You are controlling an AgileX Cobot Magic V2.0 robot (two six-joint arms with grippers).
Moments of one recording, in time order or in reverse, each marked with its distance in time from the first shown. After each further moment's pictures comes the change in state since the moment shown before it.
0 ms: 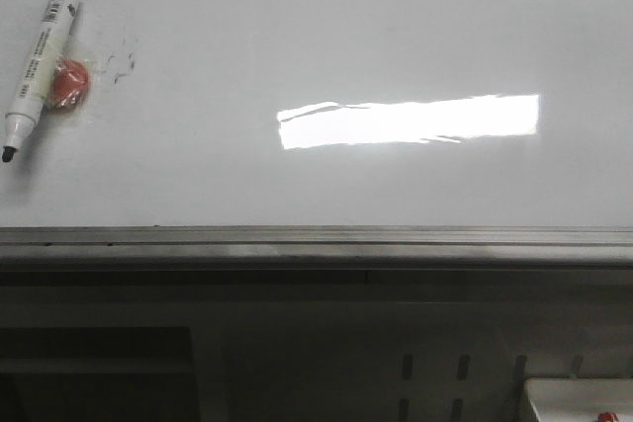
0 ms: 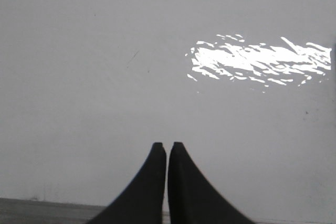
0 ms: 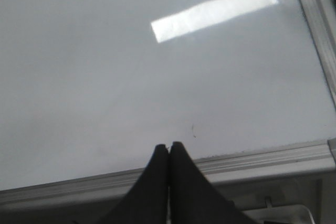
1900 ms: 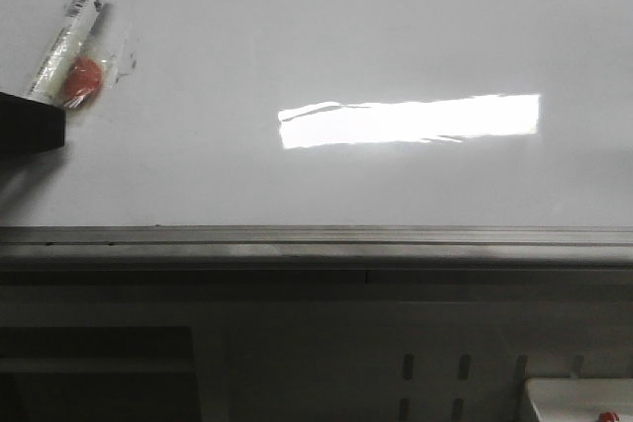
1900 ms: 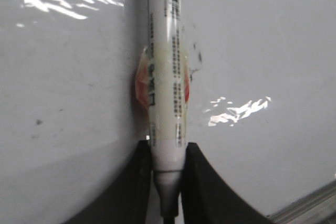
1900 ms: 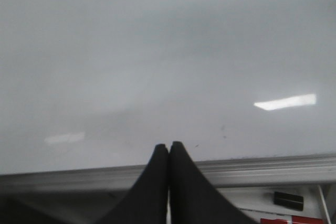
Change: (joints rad) left arm -0.548 0.983 -0.107 0.079 -0.727 -0.182; right arm 0.047 0.290 -0.229 0.030 0.151 -0.046
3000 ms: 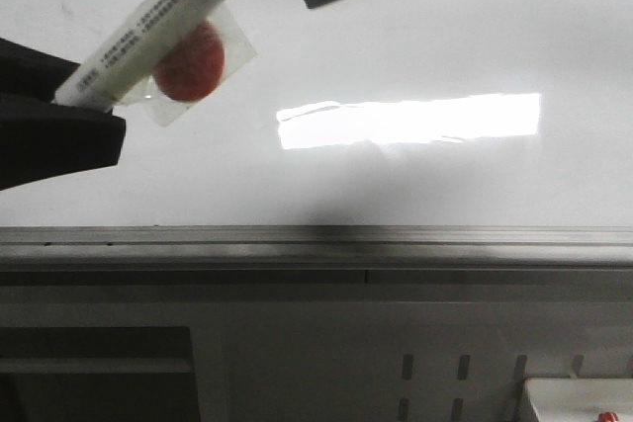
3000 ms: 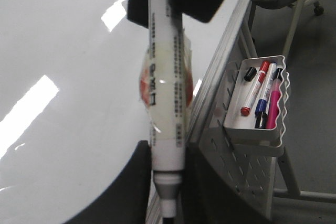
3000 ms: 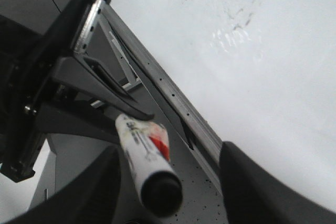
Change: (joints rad) left arm 0.000 -0.169 0.000 0.849 -0.118 0.000; right arm 0.788 0.738 -0.583 0.237 -0.006 -0.441
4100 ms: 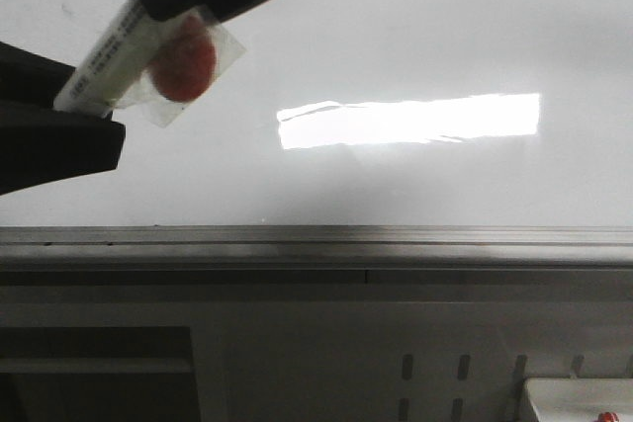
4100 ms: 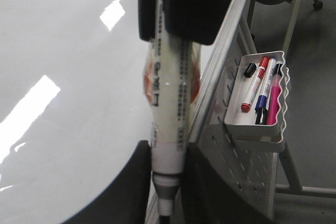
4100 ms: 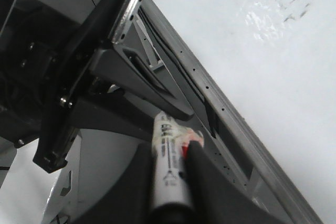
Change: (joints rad) left arm 0.000 -0.002 0.000 -0.002 0.008 0.006; right arm 0.027 0.067 -0.051 0.028 0.061 -0.026
